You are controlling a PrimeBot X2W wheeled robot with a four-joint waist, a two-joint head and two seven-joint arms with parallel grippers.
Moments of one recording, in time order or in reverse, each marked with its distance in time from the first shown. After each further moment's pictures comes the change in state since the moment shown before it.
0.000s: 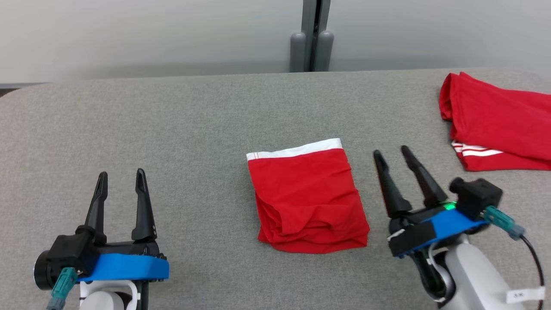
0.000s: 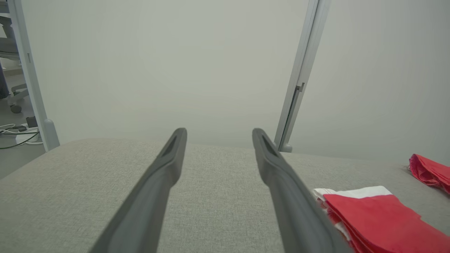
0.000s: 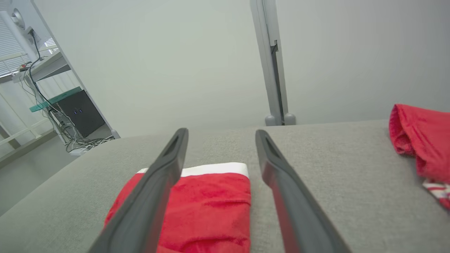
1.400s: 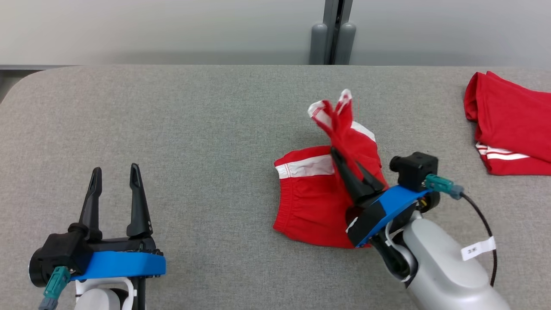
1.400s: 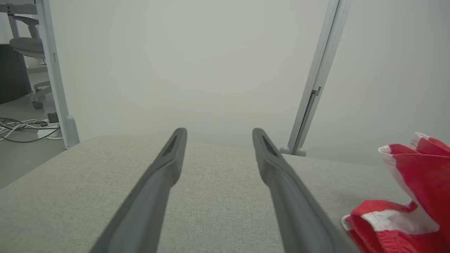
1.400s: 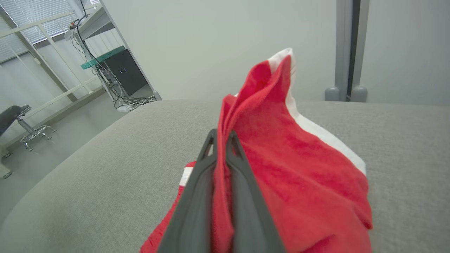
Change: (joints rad) left arm -0.001 0.000 0.010 -0.023 -0.017 0.000 0.000; right arm -0.204 -0.027 0.258 0.192 0.152 0.000 0.040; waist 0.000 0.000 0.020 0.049
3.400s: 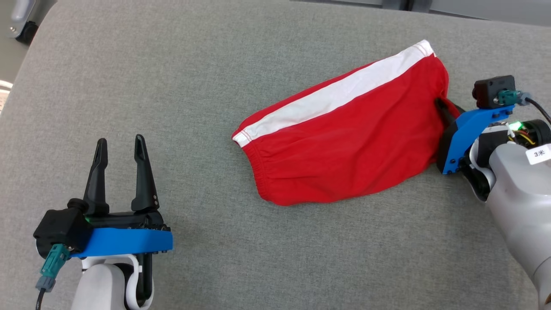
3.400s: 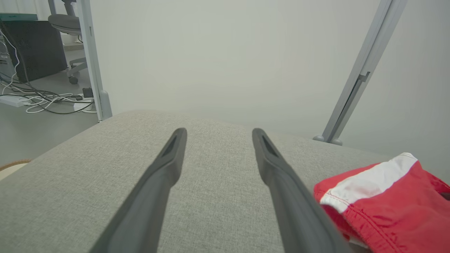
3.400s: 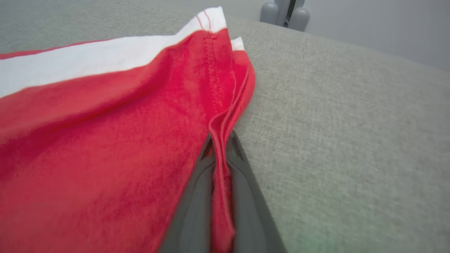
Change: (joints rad) left arm -0.087 0.000 -0.044 -0.009 -0.080 0.007 0.000; right arm -0.441 -0.143 0.082 0.661 -0.023 0.000 0.116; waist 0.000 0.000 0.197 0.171
